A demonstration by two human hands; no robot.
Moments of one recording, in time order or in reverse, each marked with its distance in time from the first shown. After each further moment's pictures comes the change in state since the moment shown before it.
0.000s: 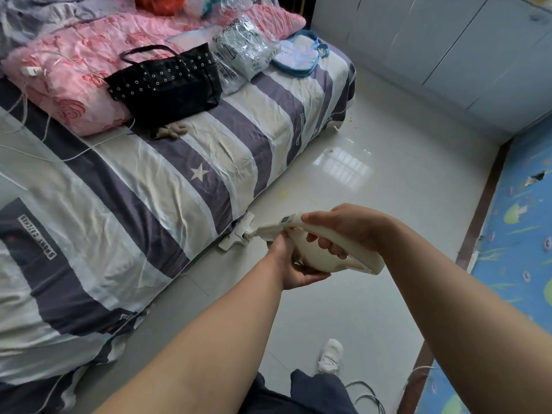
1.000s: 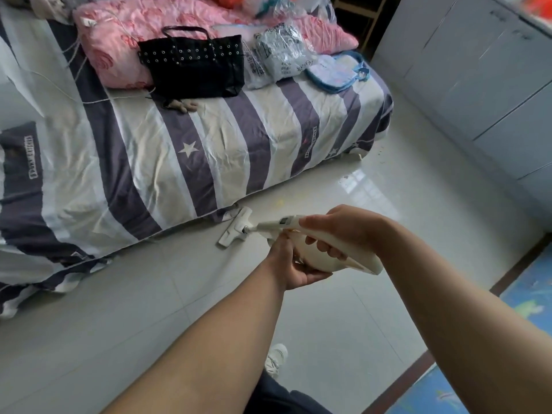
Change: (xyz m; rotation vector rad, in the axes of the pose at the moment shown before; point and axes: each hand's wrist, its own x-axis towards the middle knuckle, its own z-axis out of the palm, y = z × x) left_hand 0.110 -0.080 0.179 -0.310 0.028 0.248; right_hand 0.025 0.087 -0.187 -0.407 -0.120 -0.153
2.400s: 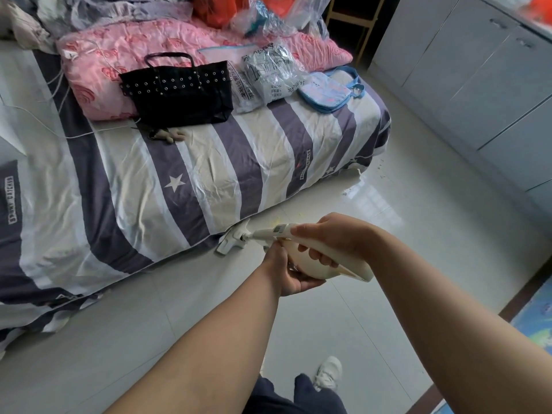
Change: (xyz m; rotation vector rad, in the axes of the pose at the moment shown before) left_hand 0.062 0.089 0.075 0.009 0.075 -0.028; right_hand 0.080 -0.034 -0.095 0.037 -0.009 -0.032
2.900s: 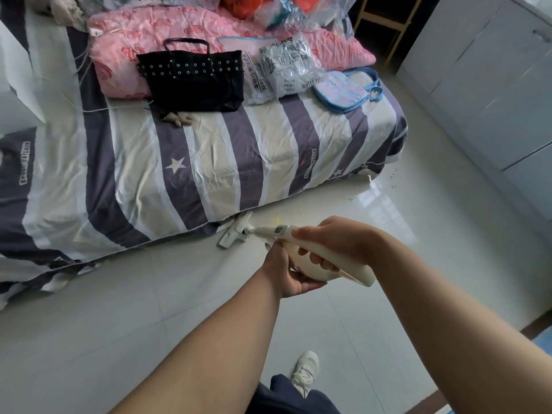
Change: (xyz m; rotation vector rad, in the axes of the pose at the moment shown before) left_hand 0.022 -0.049 0.049 -0.114 -0.014 0.062; right_hand 0.005 0.054 -0.051 -0.057 -0.151 -0.014
